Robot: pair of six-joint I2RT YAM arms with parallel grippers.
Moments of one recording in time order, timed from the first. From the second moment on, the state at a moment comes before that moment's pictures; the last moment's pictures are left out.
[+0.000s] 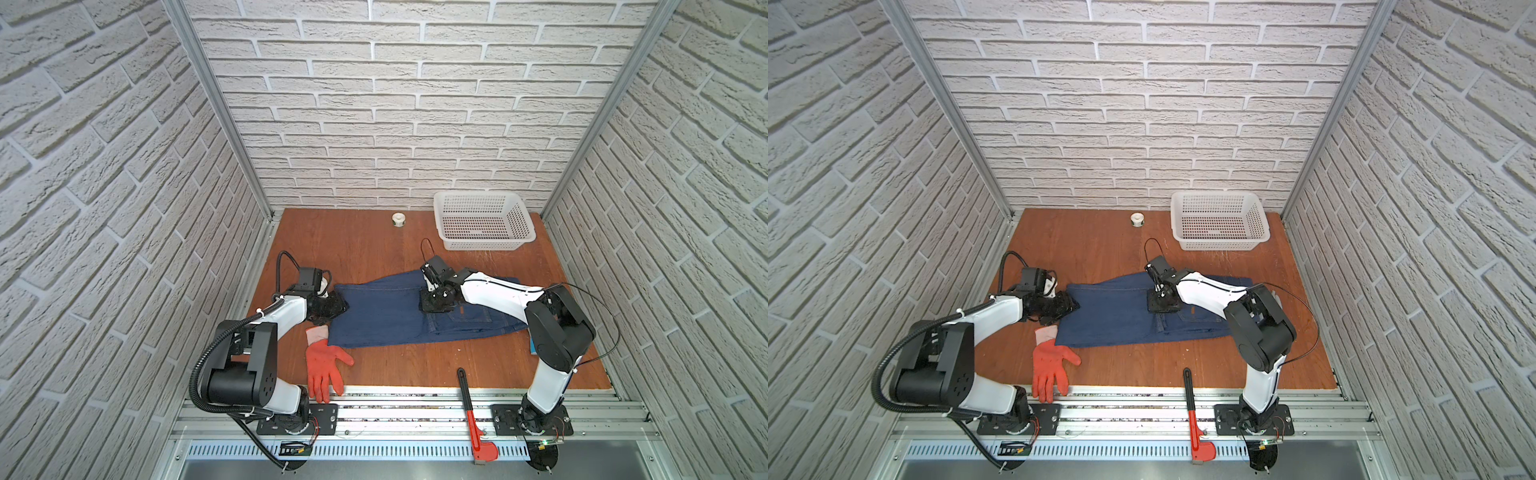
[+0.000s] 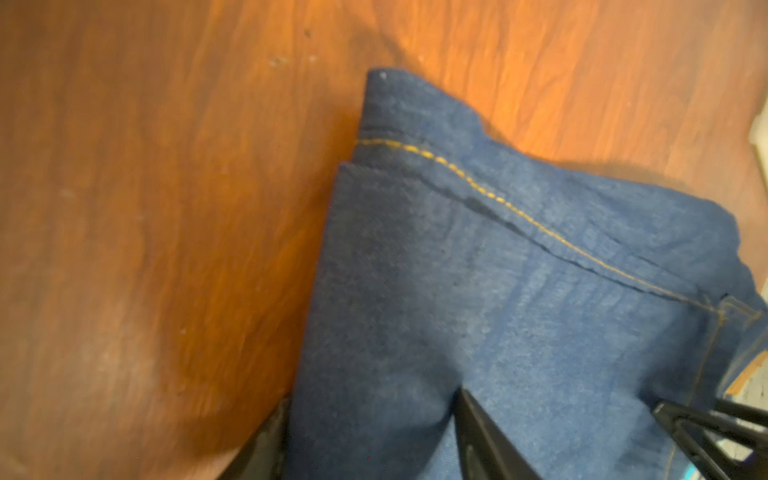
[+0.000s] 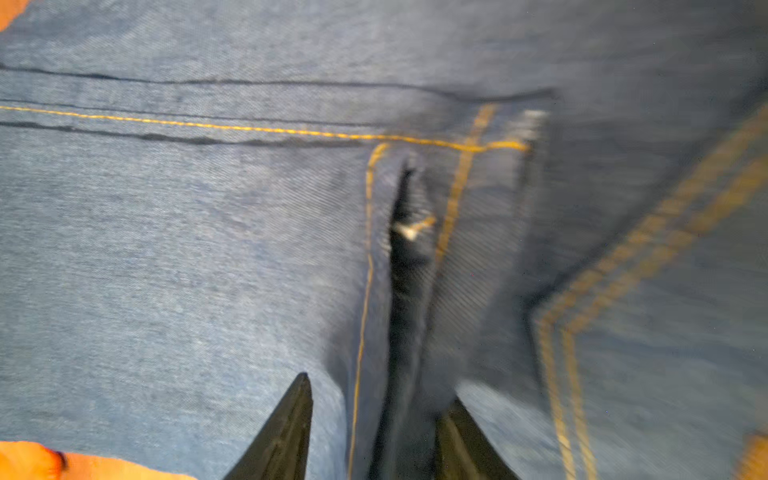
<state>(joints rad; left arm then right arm) -0.10 1.47 0.68 -0.35 0.35 -0.52 0.59 1.80 1.19 -0.63 -0.03 0.59</state>
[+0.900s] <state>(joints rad) 0.07 1.19 0.99 -0.86 0.10 -0.38 0.41 1.51 1.13 -0.76 0.09 0.52</state>
